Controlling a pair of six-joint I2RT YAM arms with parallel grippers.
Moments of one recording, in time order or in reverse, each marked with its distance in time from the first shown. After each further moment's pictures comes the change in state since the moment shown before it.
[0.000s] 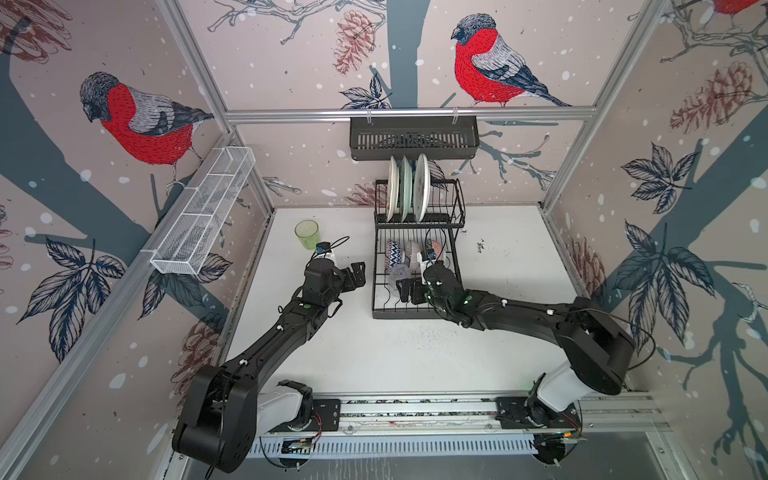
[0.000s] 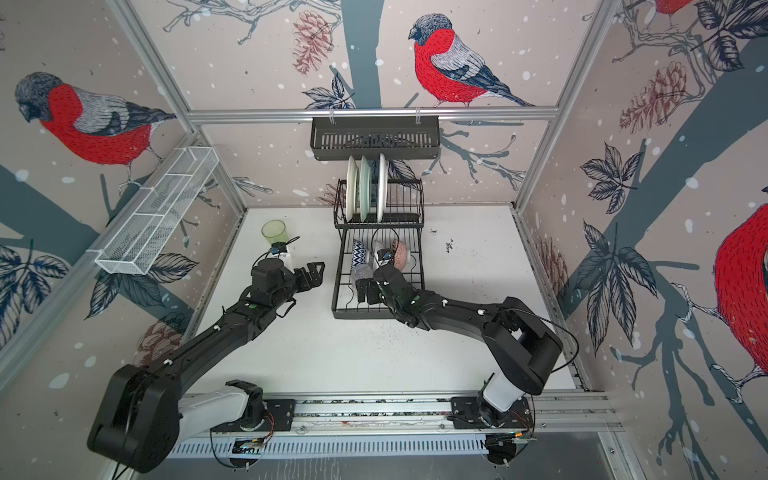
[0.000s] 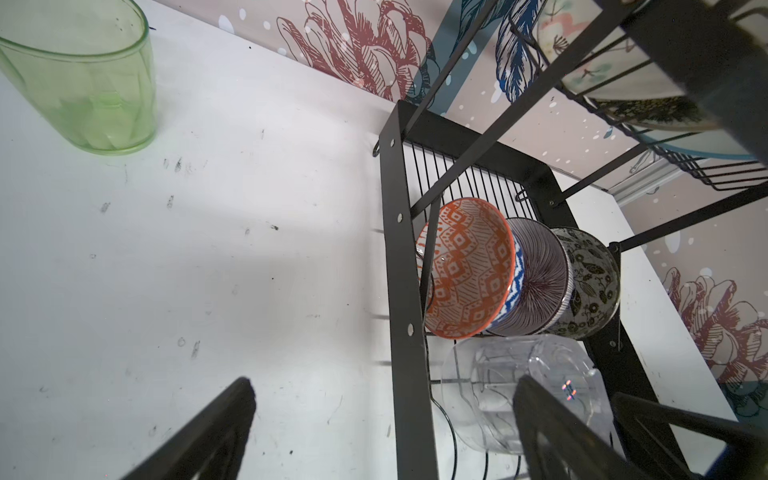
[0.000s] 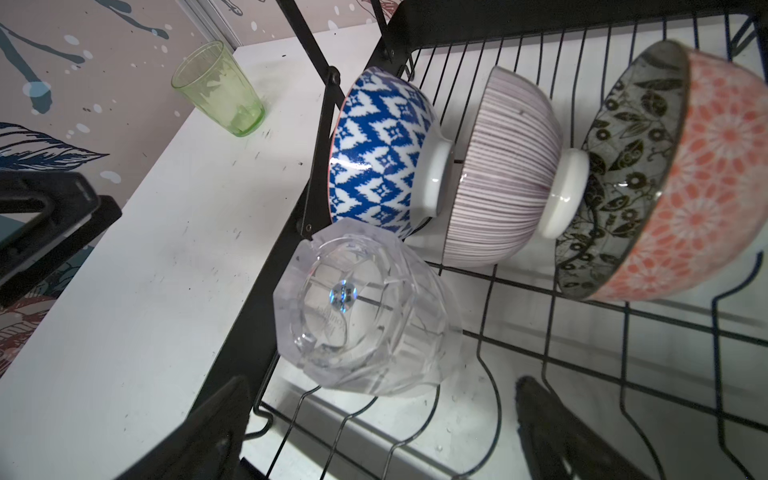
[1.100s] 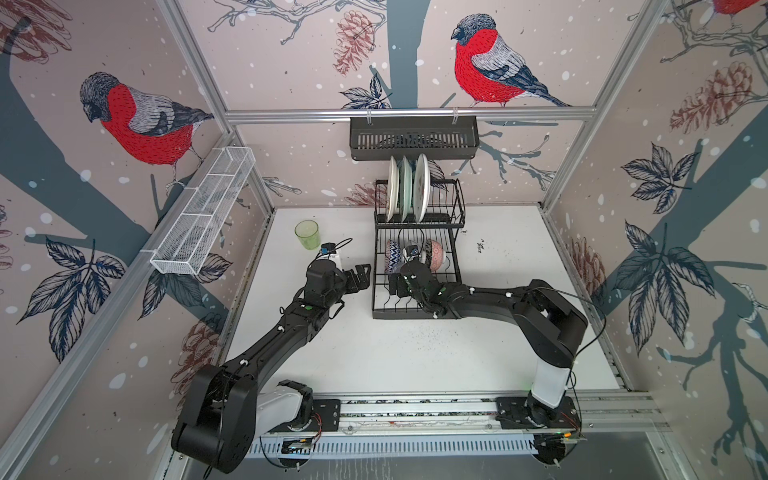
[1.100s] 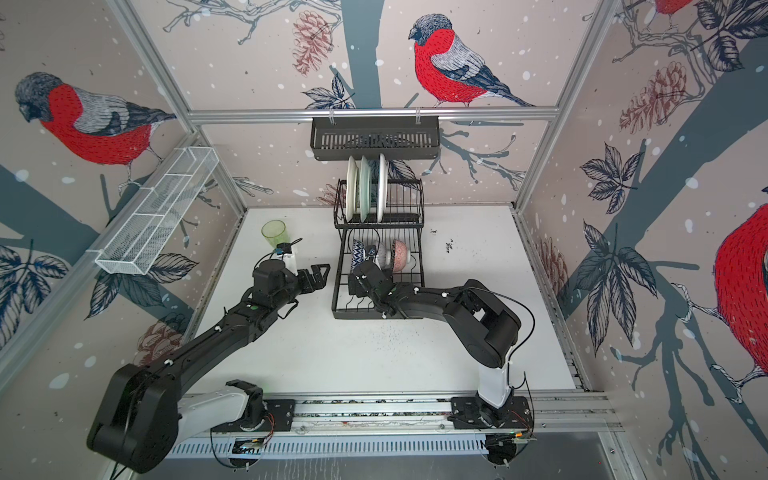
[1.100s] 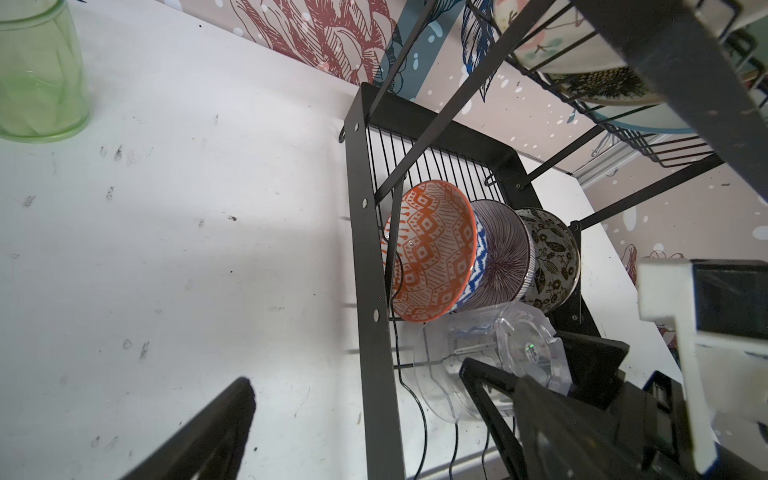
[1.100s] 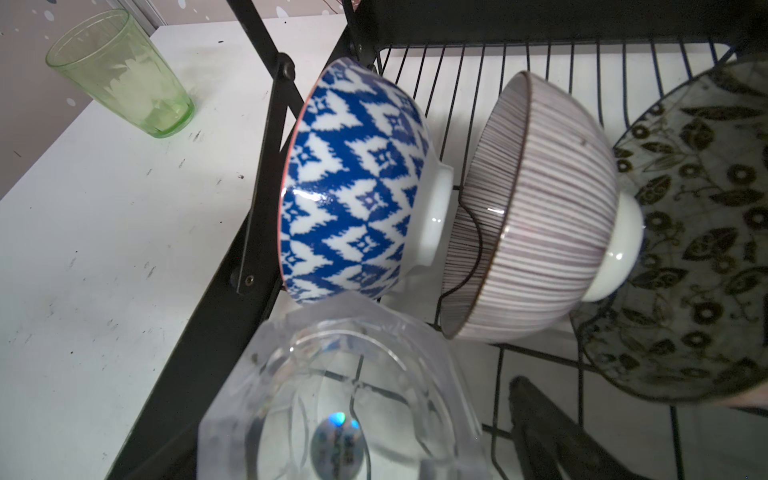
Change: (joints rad) left arm -0.018 0.005 -0.004 0.022 0.063 -0.008; right arm 0.025 0.246 0.203 -0.026 0.164 -0.028
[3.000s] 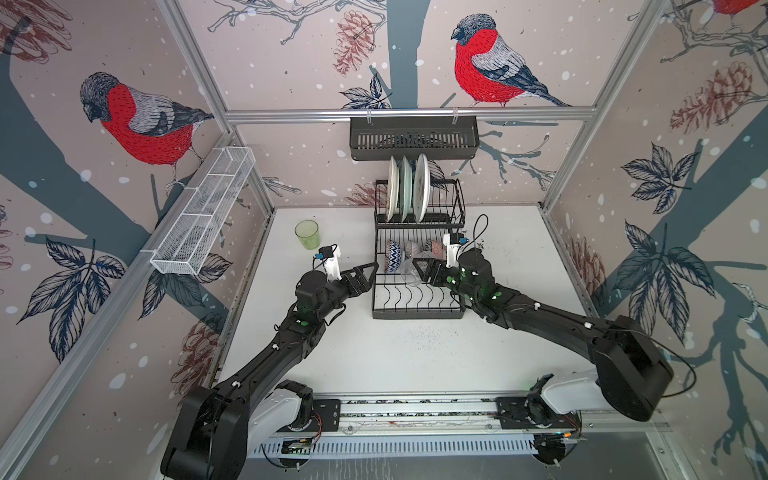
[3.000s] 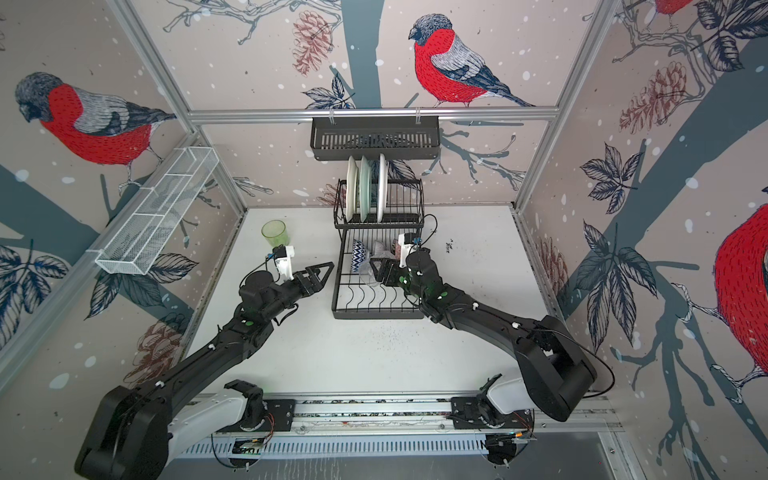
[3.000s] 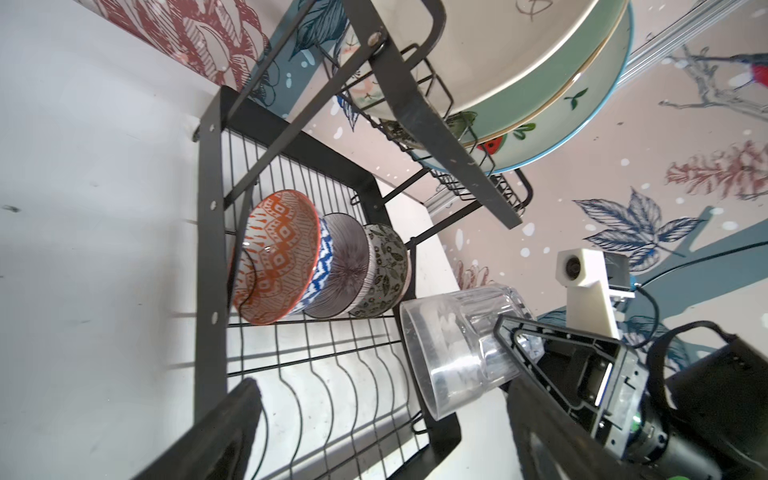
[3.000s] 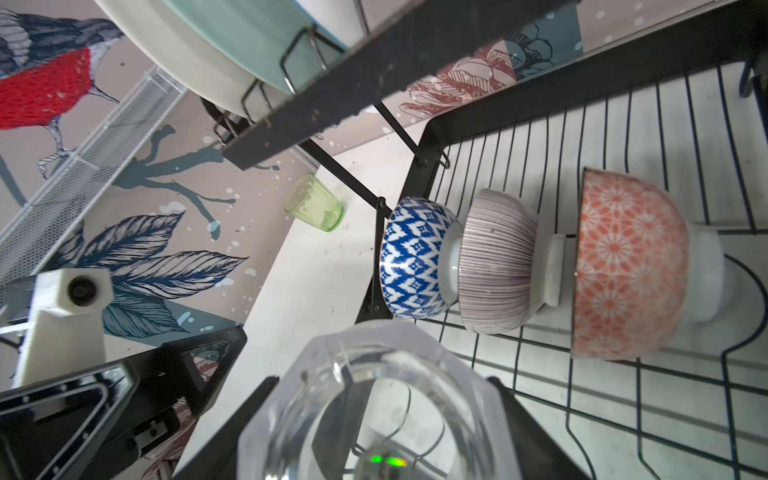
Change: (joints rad) left arm -0.010 -0.113 -0.134 0.330 0.268 -0.311; right arm -0.200 -0.470 -0.314 0.198 -0.426 0.208
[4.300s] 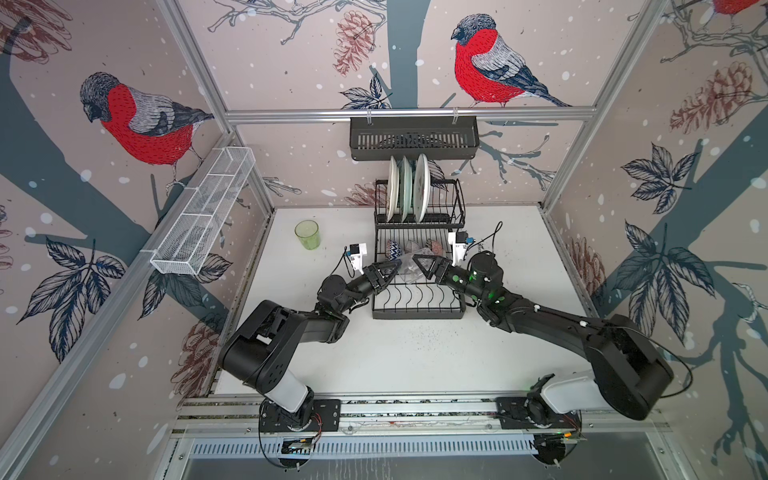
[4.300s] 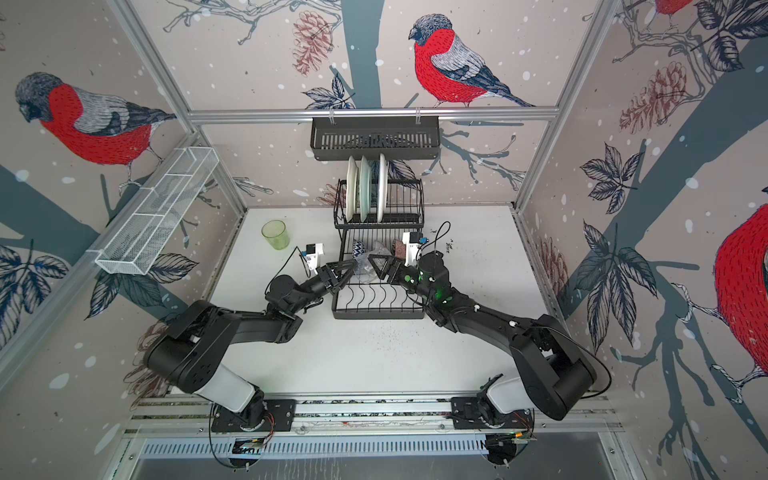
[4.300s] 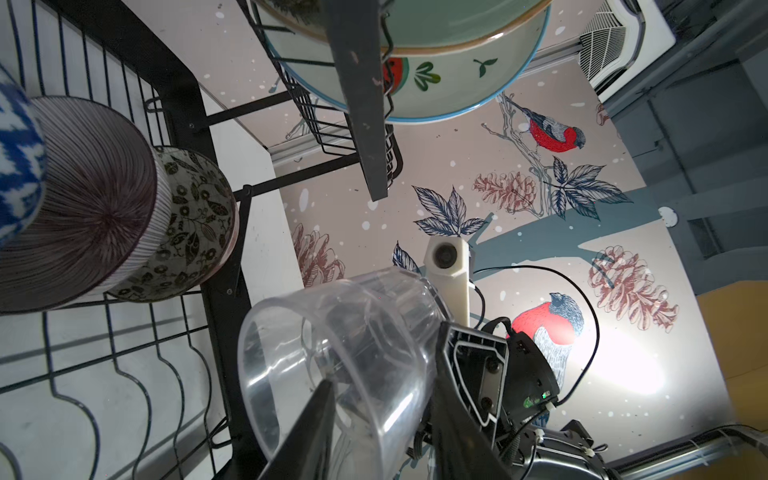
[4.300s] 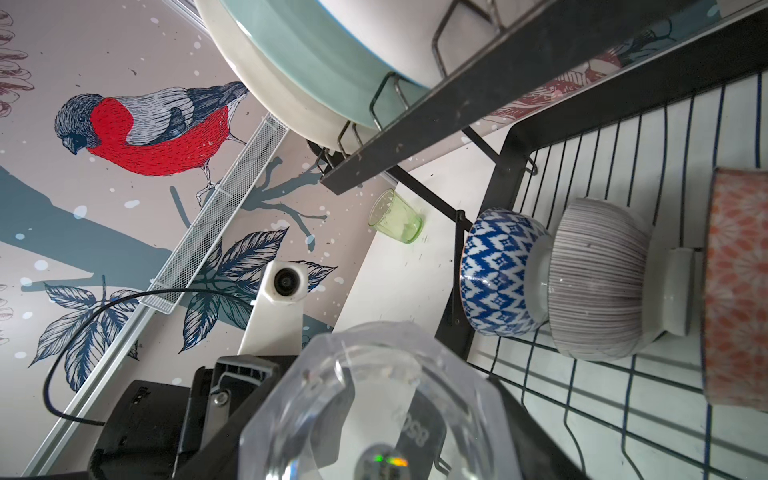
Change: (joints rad) left arm -0.131 0.565 0.017 0.915 0.179 -0.596; right arm -0.055 0.028 -0.089 0.300 -0.208 0.139
